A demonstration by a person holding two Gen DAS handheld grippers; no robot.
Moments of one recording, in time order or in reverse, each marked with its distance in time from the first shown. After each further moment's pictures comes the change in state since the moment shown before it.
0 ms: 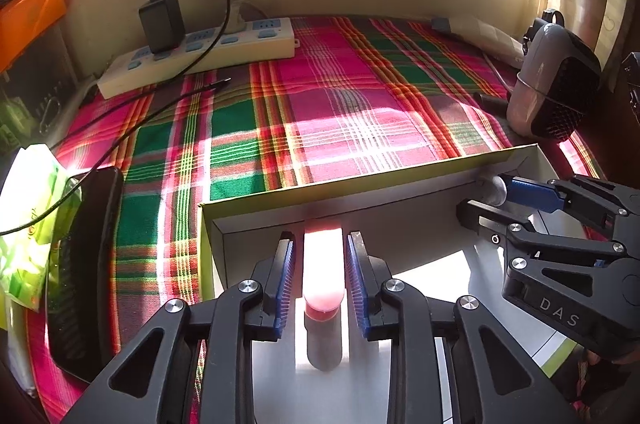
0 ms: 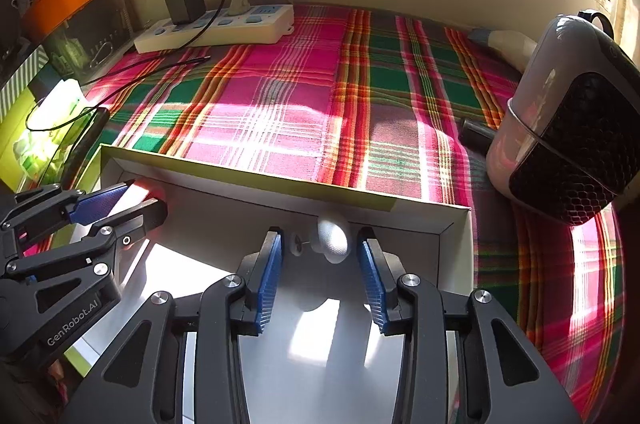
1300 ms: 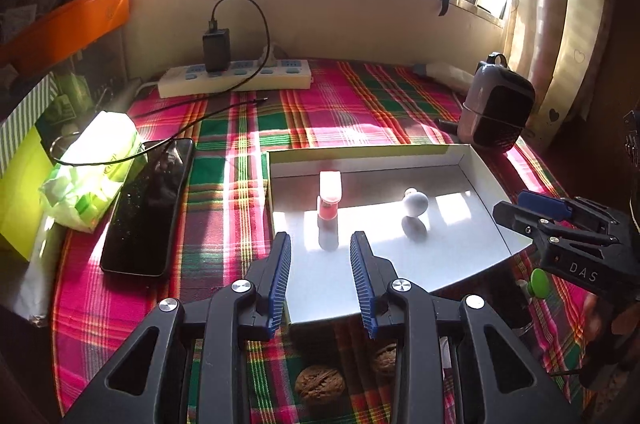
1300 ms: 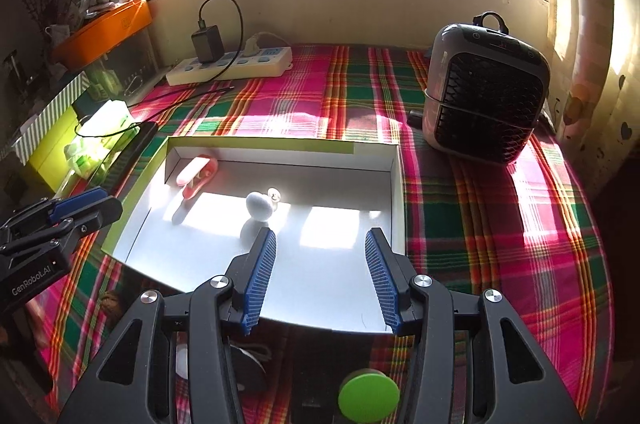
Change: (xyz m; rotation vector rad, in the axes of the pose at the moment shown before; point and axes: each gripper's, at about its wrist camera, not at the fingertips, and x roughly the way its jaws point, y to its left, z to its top) left arm -0.106 0.017 -0.067 -0.065 -0.158 -0.036; right arm -0.096 -0.004 -0.068 0.067 -0.156 0.013
